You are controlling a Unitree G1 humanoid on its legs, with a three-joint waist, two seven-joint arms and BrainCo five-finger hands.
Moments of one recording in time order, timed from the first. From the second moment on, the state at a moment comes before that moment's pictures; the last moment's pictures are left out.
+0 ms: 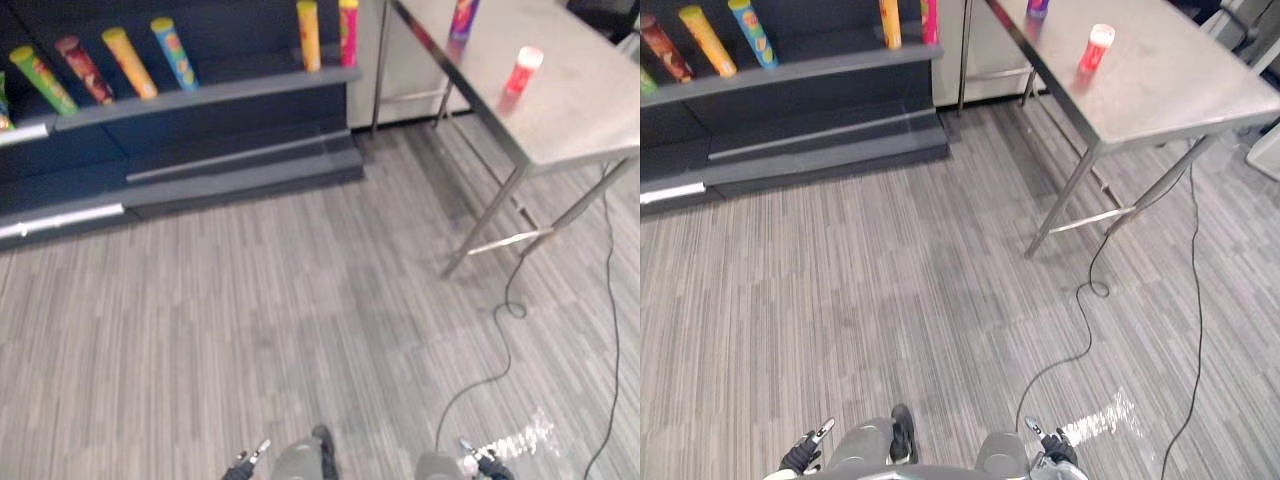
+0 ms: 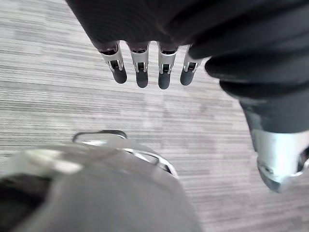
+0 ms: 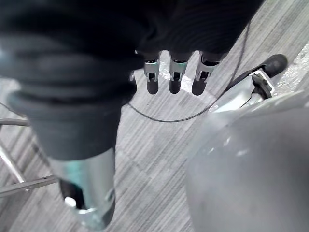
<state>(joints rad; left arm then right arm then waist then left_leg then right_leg) 0.08 0.17 0.05 1.22 -0.33 -0.21 -0.04 0.03 -0.04 -0.42 1.22 0.24 -0.19 0.03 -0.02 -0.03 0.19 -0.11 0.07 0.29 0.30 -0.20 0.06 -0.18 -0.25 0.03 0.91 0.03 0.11</state>
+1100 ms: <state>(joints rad) 0.08 0.02 0.24 1.12 -0.35 -0.24 -0.06 0.14 -0.06 -0.38 1.12 0.27 -0.20 0.02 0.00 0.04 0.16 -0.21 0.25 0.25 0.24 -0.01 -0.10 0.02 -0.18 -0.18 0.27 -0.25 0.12</state>
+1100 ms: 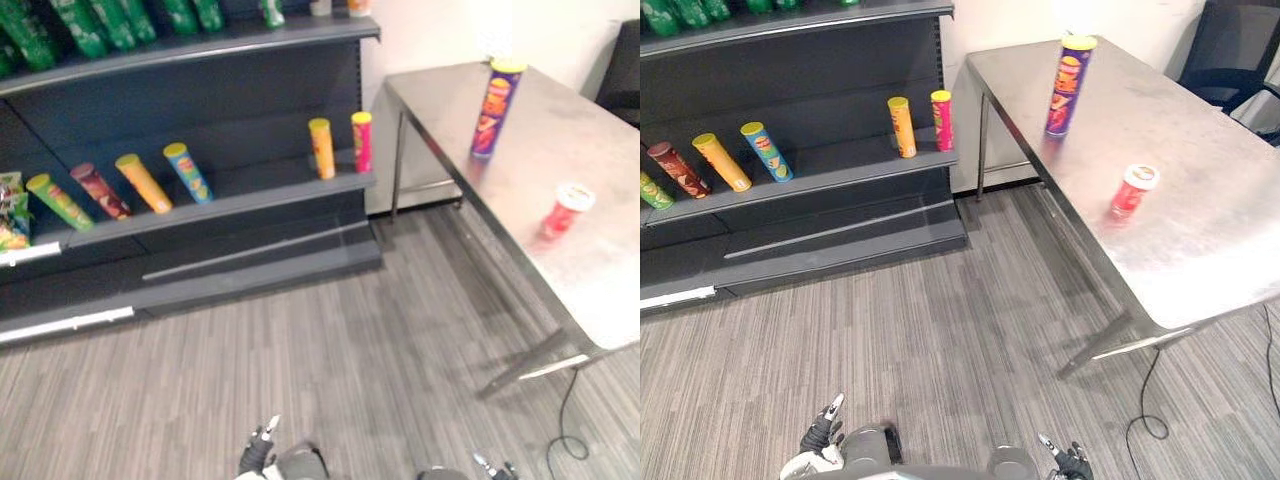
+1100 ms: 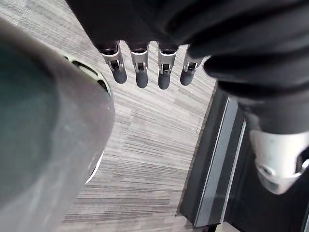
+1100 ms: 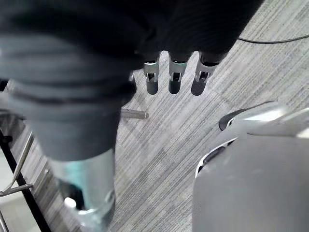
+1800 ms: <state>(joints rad) 0.11 0.12 0.12 1.23 -0.33 -0.21 -0.06 0.04 -0.05 -0.27 1.16 0.24 -0.21 0.03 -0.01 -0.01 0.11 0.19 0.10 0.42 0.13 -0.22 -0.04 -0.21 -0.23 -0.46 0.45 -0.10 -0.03</state>
